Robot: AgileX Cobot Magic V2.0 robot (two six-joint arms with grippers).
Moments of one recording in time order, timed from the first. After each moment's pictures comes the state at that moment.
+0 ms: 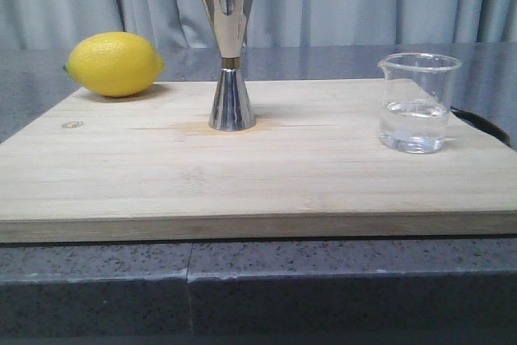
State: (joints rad) left arm -0.08 0.46 -0.68 -0.11 0.57 0.13; right arm -0.03 0.30 -0.62 -0.02 0.71 -0.05
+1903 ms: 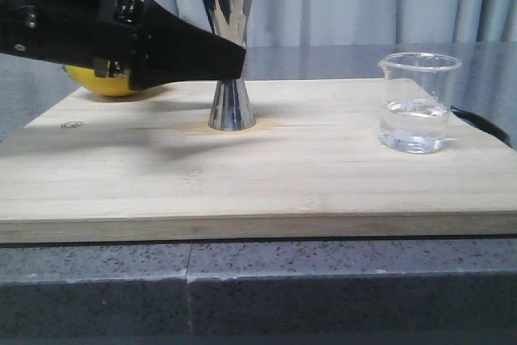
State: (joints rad) left arm -0.31 1.70 -0.89 -1.77 1.04 2.21; right arm -0.03 0.38 -0.66 0.00 0.76 -0.05
